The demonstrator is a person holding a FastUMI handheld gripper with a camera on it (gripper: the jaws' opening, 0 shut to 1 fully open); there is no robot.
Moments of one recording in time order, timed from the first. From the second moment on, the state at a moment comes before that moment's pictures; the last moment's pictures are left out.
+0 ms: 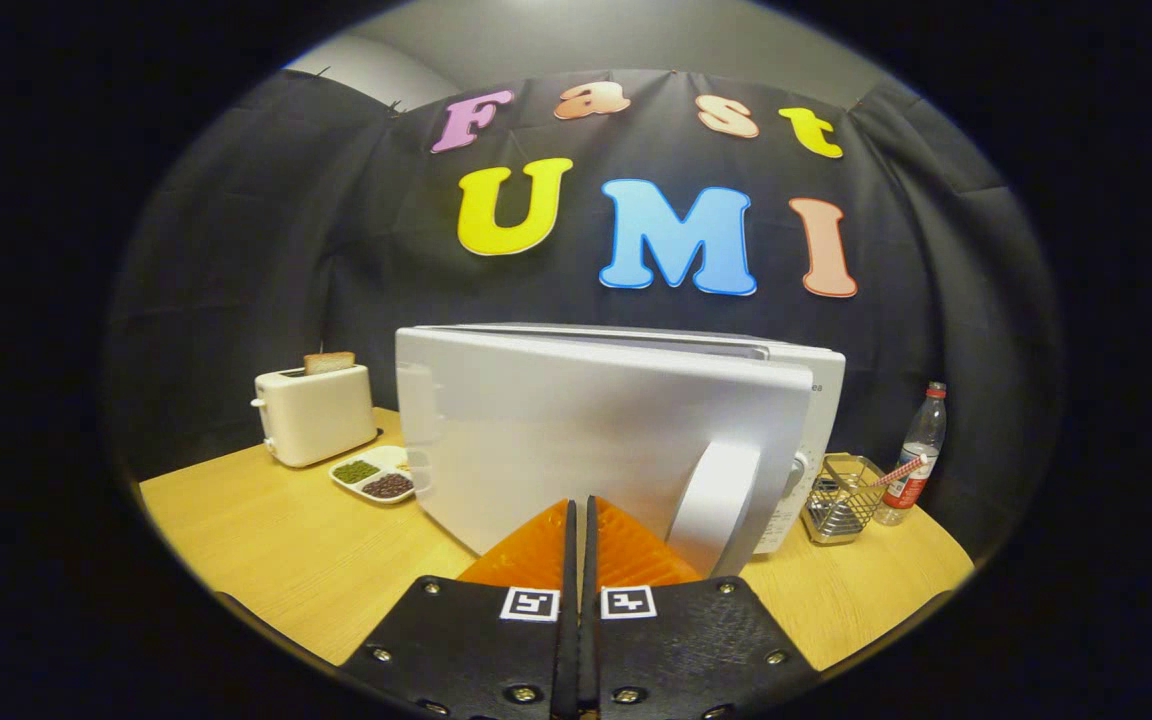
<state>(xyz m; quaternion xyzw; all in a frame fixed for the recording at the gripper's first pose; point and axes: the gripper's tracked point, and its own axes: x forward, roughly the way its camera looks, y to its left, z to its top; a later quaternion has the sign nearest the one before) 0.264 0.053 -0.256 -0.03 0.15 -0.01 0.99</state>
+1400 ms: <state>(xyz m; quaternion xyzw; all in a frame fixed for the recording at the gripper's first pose) 0.189 0.034 -0.182 -0.03 0.11 0.00 0.99</state>
